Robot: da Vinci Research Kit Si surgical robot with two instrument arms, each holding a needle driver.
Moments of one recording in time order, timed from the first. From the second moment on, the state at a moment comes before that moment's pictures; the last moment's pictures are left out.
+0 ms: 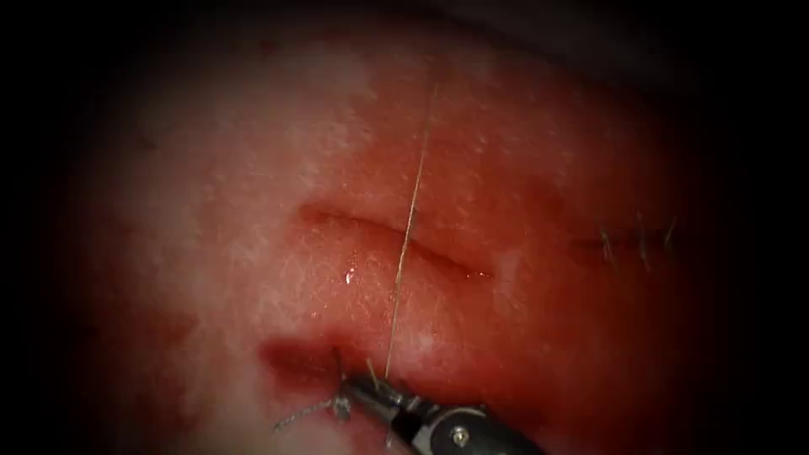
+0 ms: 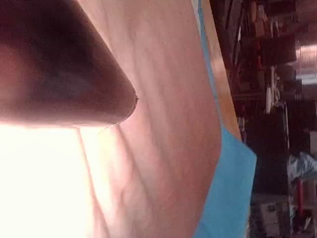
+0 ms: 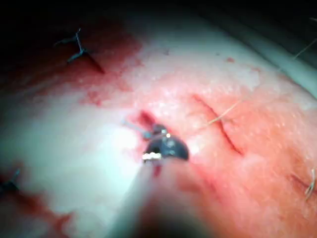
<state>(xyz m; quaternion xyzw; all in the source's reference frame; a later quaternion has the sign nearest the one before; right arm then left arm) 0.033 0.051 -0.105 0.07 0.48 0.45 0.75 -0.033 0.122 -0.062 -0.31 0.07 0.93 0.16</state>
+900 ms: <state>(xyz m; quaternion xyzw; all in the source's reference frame) 0.033 0.049 -0.105 0.09 0.47 0.44 0.76 -0.038 0.124 -0.058 -0.28 0.13 0.95 0.09</state>
